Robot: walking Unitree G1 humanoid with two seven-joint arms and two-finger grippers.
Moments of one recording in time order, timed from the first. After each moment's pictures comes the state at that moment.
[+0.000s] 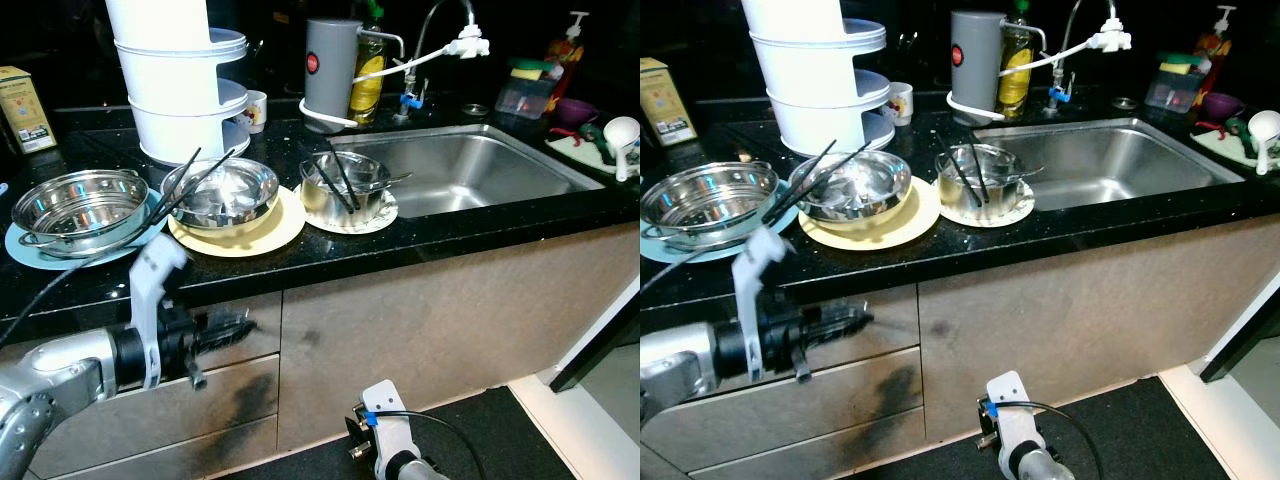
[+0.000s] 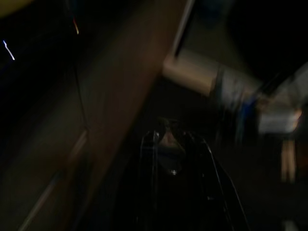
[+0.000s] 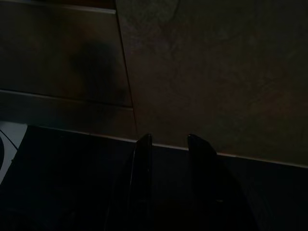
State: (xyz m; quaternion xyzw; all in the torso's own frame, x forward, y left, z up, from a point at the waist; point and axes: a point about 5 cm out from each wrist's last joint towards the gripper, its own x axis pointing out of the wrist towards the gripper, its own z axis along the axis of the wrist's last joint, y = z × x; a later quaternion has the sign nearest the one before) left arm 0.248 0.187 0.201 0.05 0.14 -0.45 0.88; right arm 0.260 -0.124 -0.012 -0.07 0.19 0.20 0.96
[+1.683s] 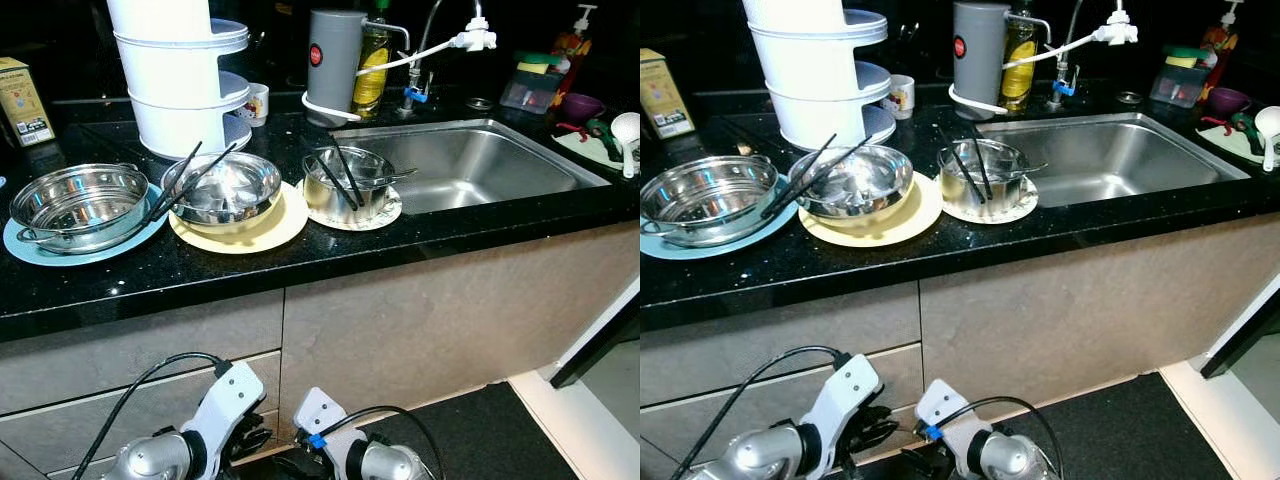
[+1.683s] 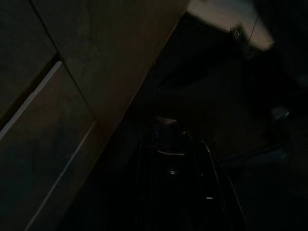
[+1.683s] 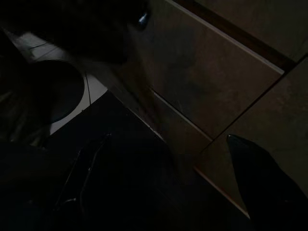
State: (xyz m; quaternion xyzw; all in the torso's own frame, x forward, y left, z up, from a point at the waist) left arm 0.239 0.141 0.084 0.10 0.19 -0.39 0.89; right arm 0.262 -0.060 0.010 -0.17 0.15 0.46 0.86
